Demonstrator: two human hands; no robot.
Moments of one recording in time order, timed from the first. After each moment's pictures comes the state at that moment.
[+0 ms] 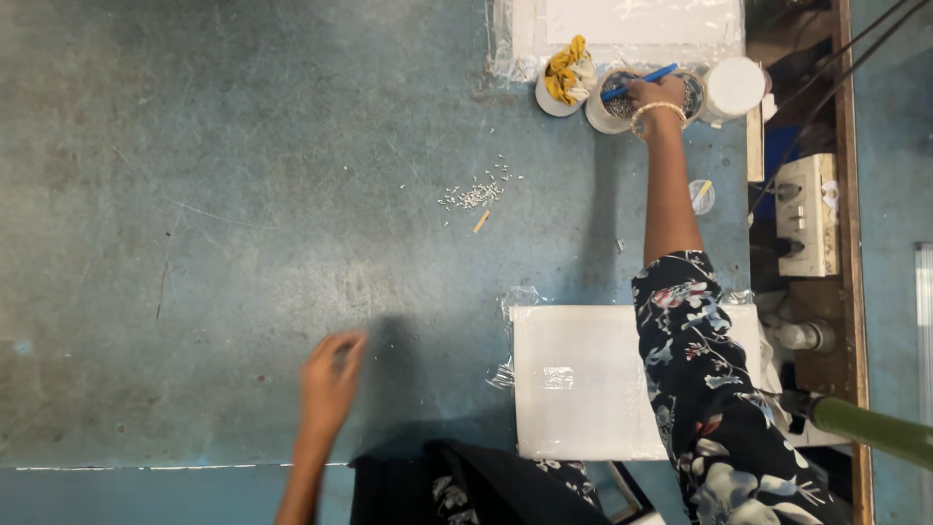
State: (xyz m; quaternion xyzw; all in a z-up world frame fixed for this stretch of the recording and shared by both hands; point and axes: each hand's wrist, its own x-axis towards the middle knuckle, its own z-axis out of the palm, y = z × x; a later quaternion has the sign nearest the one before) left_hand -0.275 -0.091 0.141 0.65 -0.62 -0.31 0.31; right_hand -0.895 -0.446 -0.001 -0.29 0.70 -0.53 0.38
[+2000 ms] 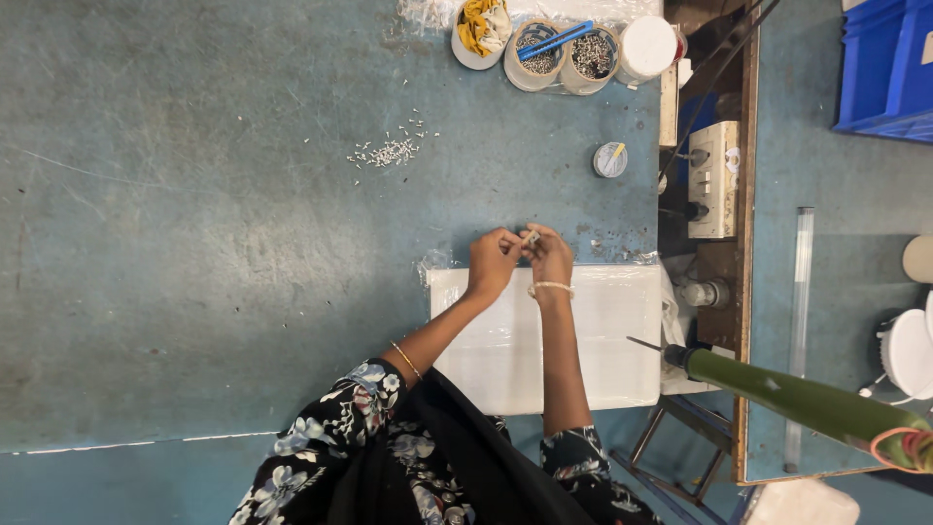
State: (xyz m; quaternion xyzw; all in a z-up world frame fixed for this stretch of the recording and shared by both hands) left_hand -0.654 -0.132 0.027 0.52 -0.53 -0.57 0.35; right_hand -0.789 -0.098 -0.014 -0.08 0.55 -0.64 0.53
